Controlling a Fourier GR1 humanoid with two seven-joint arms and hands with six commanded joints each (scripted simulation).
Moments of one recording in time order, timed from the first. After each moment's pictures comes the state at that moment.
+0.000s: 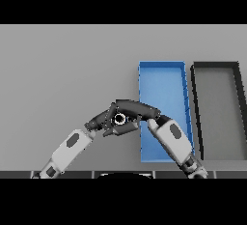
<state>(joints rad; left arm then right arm) -0.35 0.22 -0.58 -1.55 0.13 -0.27 -0.09 -0.54 -0.07 0.38 -1.76 -0.24 0.62 0.34</state>
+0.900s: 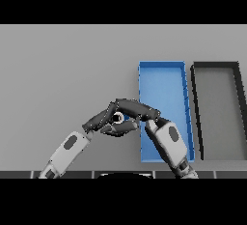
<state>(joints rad) -0.30 0.22 -0.55 -1.55 0.08 -0.27 0.03 -0.51 0.05 0.31 -1.79 -0.22 0.65 0.41</state>
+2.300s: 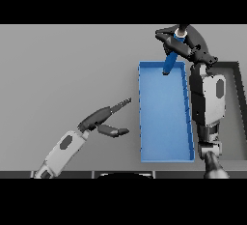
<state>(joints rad) -0.29 0.27 -0.54 -1.59 0.06 -0.27 0.08 -0.91 -0.27 -0.18 -1.33 -0.41 0.29 0.55</state>
